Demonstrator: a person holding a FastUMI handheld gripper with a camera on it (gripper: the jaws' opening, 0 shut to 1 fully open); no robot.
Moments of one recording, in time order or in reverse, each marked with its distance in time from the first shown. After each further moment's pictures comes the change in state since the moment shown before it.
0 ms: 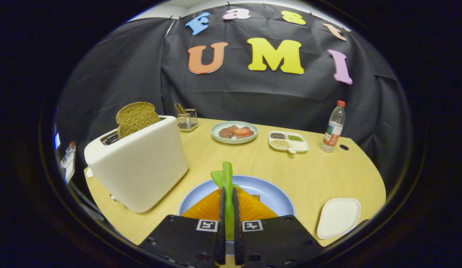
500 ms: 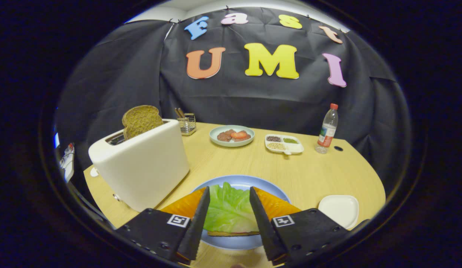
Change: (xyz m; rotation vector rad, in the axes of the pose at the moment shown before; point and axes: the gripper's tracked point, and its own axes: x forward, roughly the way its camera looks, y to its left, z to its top) arm -0.040 0.001 0.020 0.016 -0.113 -0.059
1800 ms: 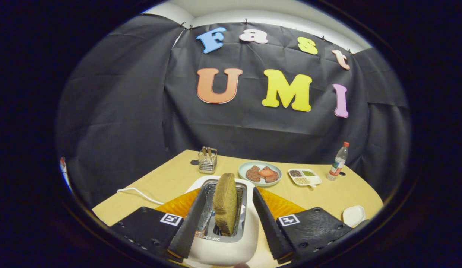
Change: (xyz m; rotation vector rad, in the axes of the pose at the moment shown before) arm 0.057 0.195 0.097 -0.012 -0.079 -0.110
